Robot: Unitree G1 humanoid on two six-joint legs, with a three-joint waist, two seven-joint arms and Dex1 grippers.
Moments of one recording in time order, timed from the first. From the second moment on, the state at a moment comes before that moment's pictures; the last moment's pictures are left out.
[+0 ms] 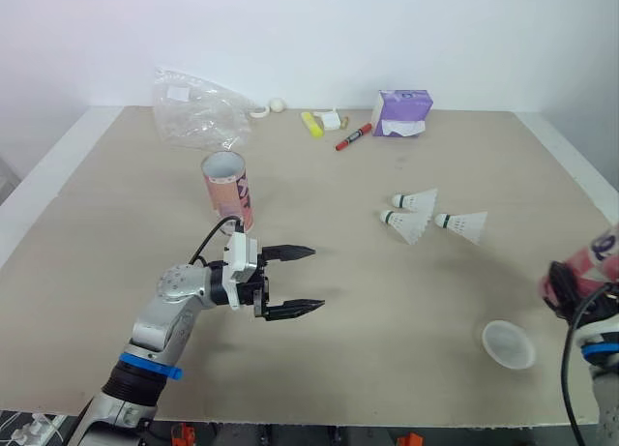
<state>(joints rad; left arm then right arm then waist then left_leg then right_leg) -0.32 0.36 -0.17 -0.05 -0.49 0.10 -1.17 0.11 -0.45 -0.76 -0.08 0.51 0.29 0.28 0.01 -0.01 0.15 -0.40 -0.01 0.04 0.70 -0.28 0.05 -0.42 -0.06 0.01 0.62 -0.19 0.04</state>
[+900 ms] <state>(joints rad) -0.32 0.33 -0.19 -0.06 -0.46 0.12 -1.12 -0.08 -0.49 -0.73 0.22 0.45 0.20 0.26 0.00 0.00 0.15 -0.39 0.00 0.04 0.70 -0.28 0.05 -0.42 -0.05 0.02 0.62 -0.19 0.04</state>
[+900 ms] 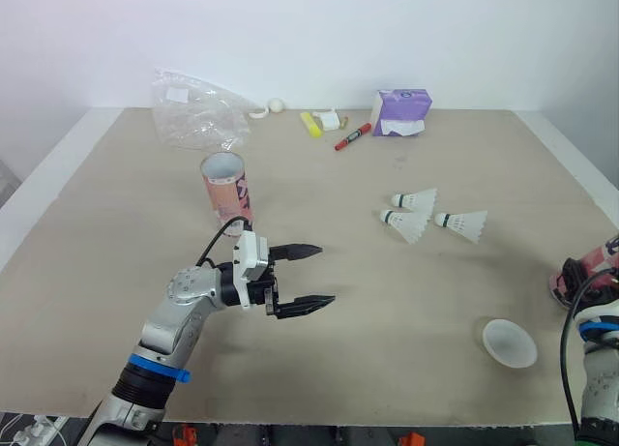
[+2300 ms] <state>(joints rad) -0.34 0.33 -0.18 -0.01 -0.44 0.10 -1.16 0.46 -0.67 -0.66 -0.51 0.68 0.37 0.68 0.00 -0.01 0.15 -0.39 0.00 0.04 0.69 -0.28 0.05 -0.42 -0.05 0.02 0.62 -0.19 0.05</state>
